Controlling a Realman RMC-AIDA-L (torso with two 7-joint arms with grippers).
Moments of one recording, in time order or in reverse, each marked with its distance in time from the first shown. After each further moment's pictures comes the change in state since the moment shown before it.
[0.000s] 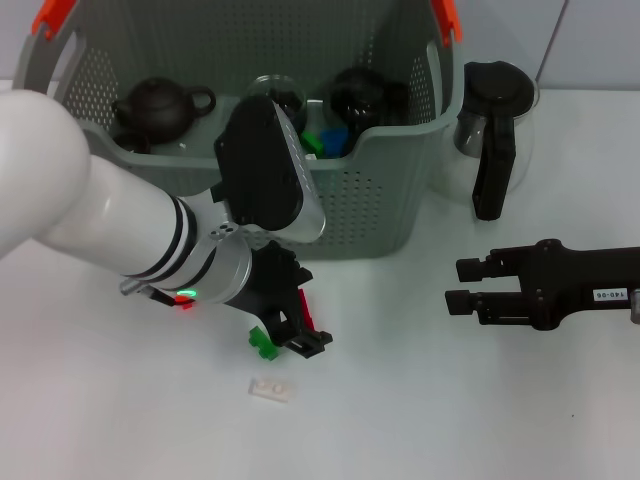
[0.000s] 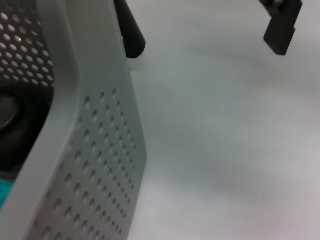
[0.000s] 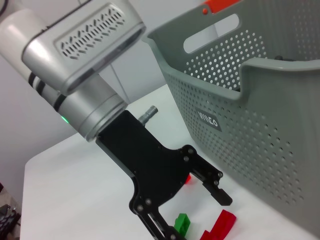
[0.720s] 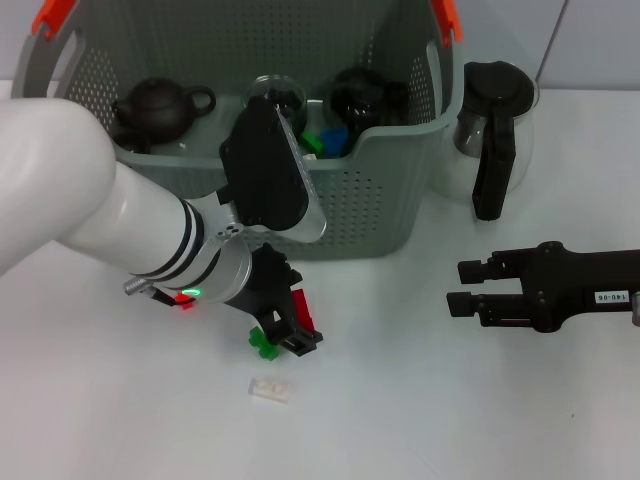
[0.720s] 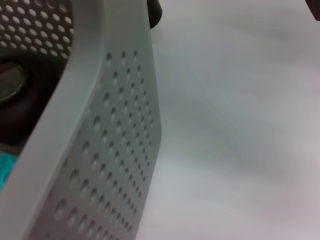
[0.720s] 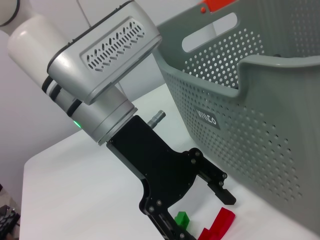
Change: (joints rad) left arm -0.045 0.000 0.003 -0.092 0.038 -0.047 -0.033; right arm -0.006 0.000 0.000 0.000 0.000 0.001 0.000
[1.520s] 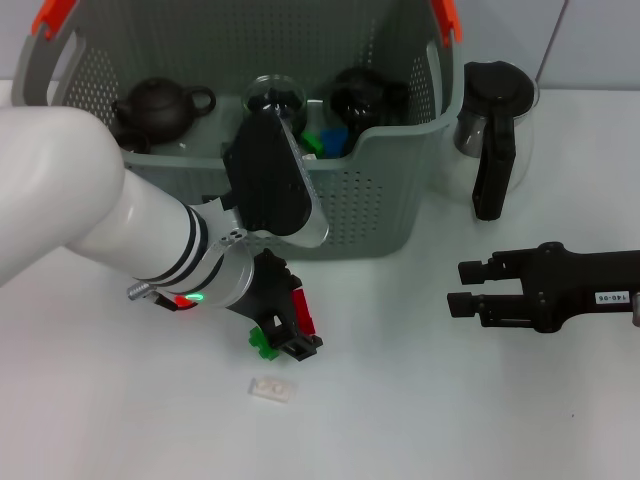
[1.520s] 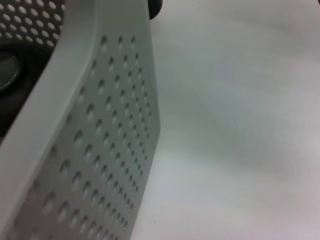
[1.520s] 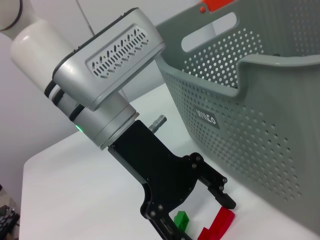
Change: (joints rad) left arm -0.008 0.000 0.014 -0.031 0.001 -0.020 -0.013; right arm -0.001 0.000 0.000 0.000 0.000 0.001 0.000
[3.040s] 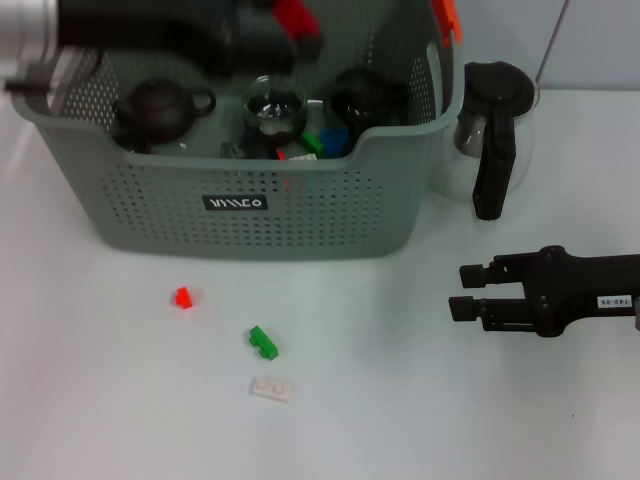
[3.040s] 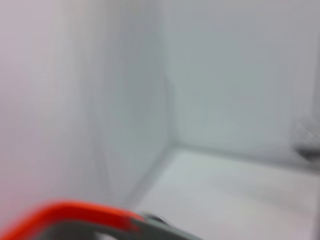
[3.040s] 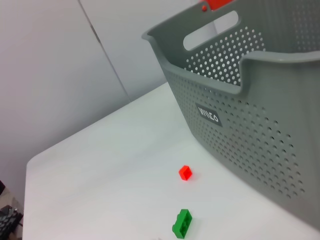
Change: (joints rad) left arm -0.048 0.009 -0.813 0.444 -0.522 0.520 0.136; right arm -0.006 0.000 0.000 0.000 0.000 -0.007 -0.002
